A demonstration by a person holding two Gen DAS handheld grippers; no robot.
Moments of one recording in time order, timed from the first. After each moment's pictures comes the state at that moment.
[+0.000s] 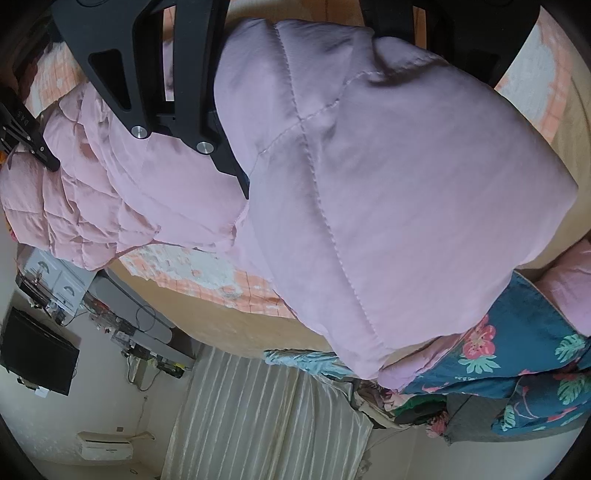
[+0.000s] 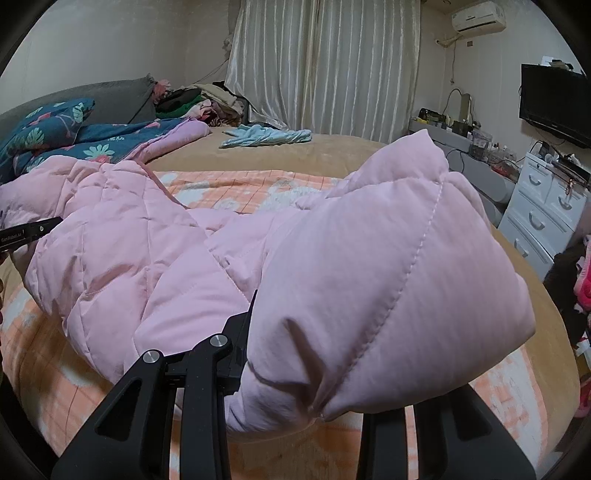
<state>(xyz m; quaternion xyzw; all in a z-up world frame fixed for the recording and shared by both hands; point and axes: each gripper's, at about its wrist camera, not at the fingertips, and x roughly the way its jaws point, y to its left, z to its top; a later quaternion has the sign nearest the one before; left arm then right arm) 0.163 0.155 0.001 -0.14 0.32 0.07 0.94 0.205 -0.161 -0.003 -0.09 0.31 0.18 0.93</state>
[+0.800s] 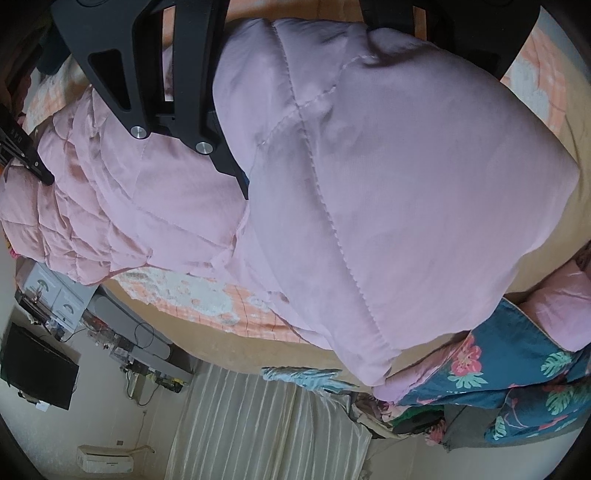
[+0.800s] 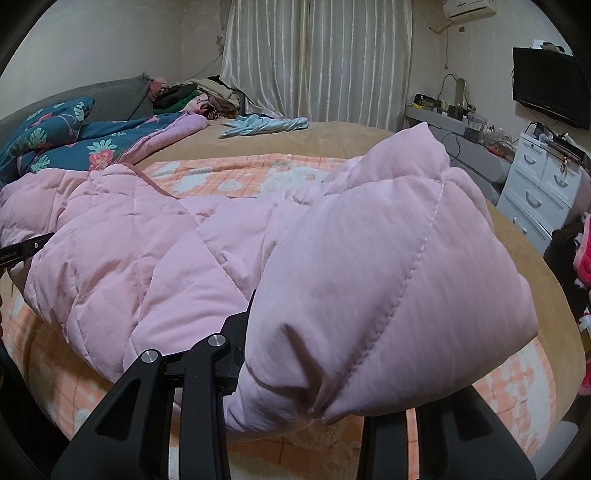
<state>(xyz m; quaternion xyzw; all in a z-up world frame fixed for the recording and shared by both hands) 0.123 0.153 -0.022 -0.13 0.34 0.07 0.93 0.169 -0.178 -0.019 -0.07 0.33 0.18 0.92</state>
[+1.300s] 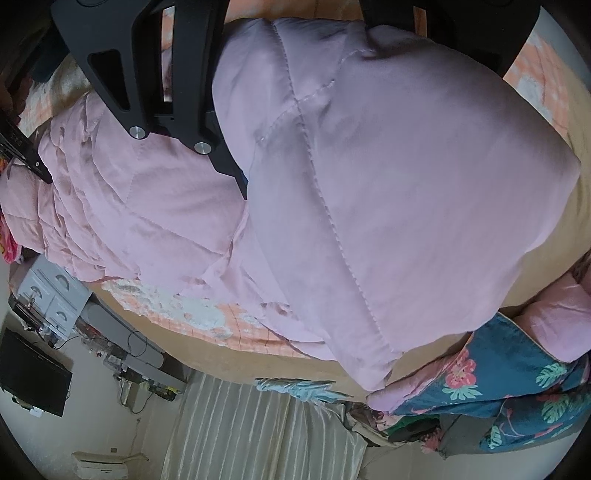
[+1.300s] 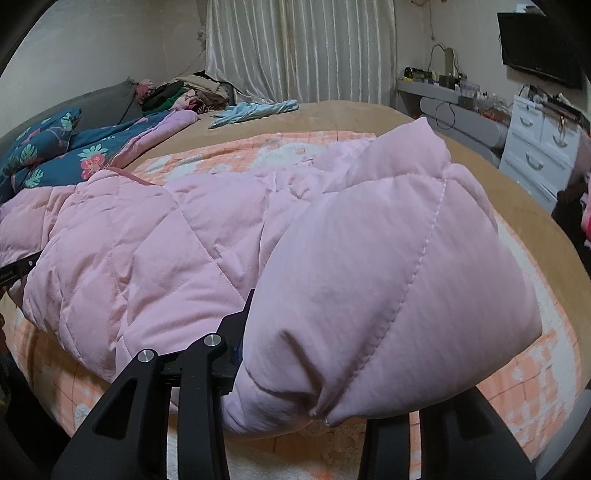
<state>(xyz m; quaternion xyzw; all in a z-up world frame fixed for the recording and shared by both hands) 0.116 0.152 -0.039 -0.13 0.36 0.08 0.92 0.179 -0.198 -0.046 -0.02 0.37 0.18 0.91</state>
